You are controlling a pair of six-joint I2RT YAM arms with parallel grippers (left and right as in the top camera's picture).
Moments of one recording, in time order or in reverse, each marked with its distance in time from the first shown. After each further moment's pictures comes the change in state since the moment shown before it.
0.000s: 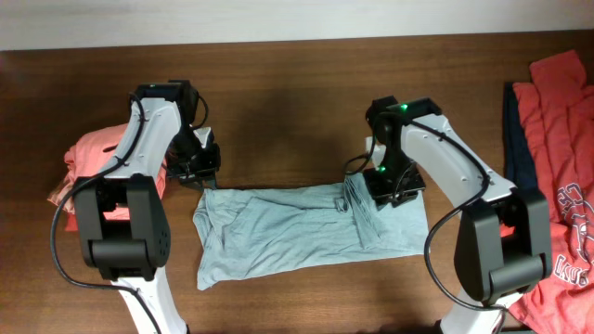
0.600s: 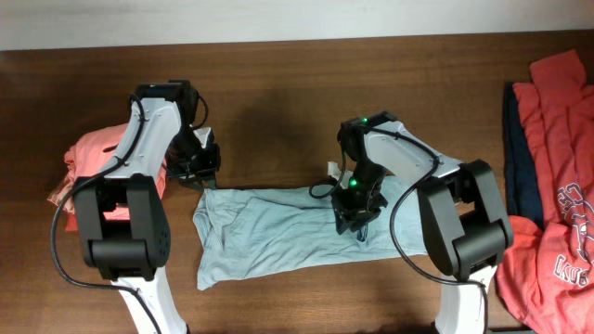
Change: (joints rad) left arm 0.000 0.000 -0.001 0.000 0.000 0.000; right arm 0.107 0.182 -0.010 0.016 -0.355 -0.150
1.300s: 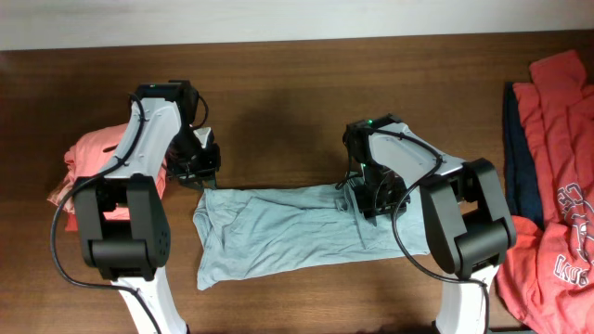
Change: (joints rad) left arm 0.000 0.000 0.000 0.000 0.000 0.000; right arm -0.026 0.000 -0.036 0.035 0.481 0.330
